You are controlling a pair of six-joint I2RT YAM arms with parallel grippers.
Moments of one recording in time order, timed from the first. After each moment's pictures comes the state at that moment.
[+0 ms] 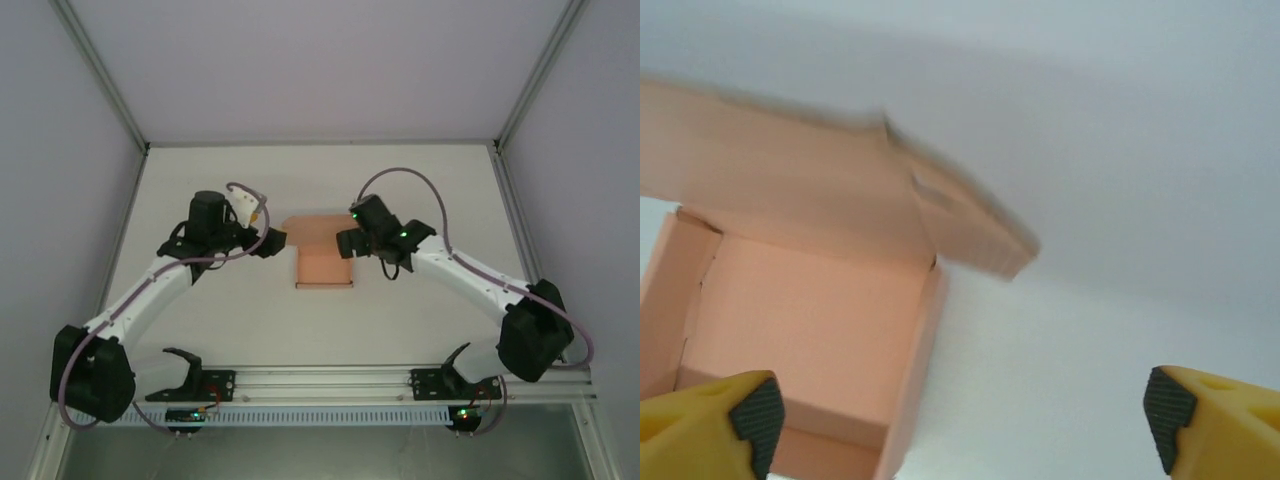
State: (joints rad) left arm -0.36 1.22 0.86 -0.25 0.43 0.05; right arm 0.67 1.40 1.09 -0.57 0.23 0.25
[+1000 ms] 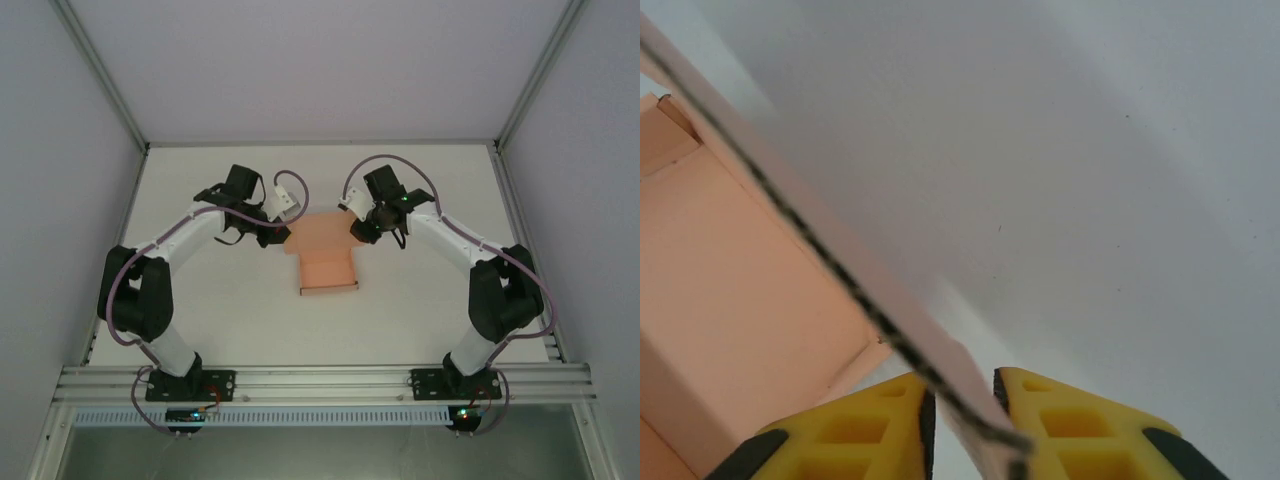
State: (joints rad) left arm -0.39 1.65 1.24 -0.66 0.56 0.46; right arm 0.48 1.65 1.27 -0.64 -0.14 -0.45
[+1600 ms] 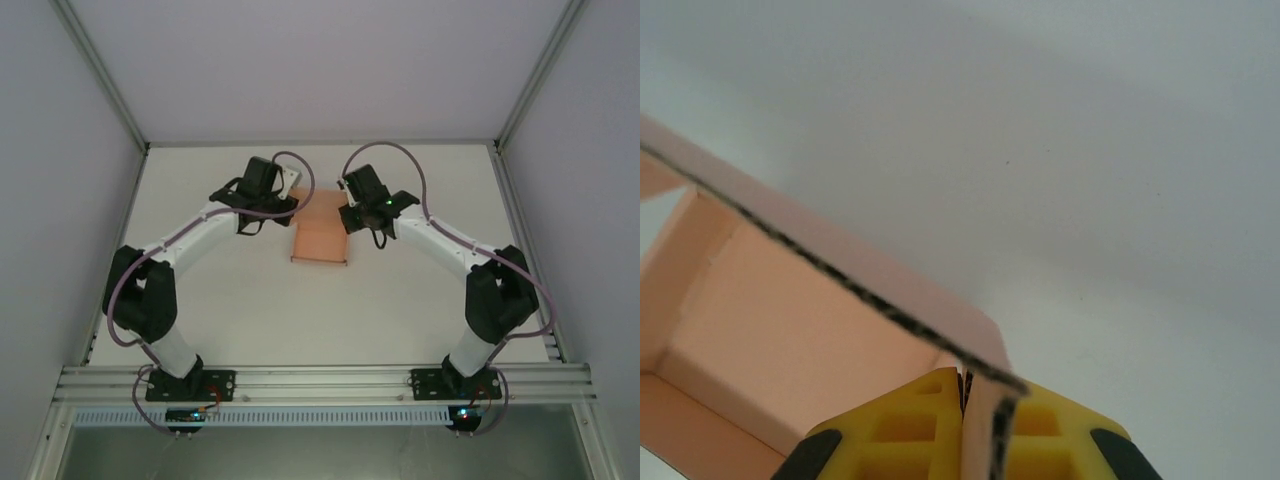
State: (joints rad) left arm -0.52 1.67 1.30 -0.42 0.07 -0.10; right arm 0.61 1.68 1.33 -0.53 0.17 0.20
